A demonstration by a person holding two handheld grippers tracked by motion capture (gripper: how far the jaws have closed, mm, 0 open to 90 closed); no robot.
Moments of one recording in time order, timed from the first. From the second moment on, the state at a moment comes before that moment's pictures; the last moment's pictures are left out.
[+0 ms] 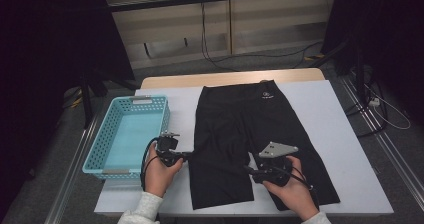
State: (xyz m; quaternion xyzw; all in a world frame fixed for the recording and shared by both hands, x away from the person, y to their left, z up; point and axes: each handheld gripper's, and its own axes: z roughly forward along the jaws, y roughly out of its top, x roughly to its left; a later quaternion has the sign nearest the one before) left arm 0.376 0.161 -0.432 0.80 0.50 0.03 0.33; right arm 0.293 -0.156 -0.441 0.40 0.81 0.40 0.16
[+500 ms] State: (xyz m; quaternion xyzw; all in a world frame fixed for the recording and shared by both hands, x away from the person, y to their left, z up) left arm 0.377 0.163 -0.432 0.80 0.50 0.02 0.33; right arm 0.294 -0.135 -0.455 0.38 0.83 0.38 0.11
